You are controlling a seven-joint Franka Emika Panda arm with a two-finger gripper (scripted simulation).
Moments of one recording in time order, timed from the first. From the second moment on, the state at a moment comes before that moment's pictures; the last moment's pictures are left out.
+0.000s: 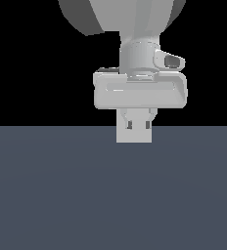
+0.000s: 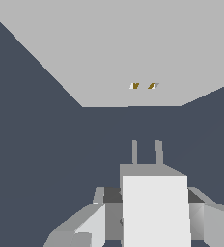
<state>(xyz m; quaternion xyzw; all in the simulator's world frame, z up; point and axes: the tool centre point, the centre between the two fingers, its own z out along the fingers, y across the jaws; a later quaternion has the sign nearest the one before) -0.008 -0.057 0.100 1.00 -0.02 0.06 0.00</state>
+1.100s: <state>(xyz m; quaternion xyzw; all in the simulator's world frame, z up) 0.036 -0.058 0.100 1.00 -0.02 0.06 0.00</state>
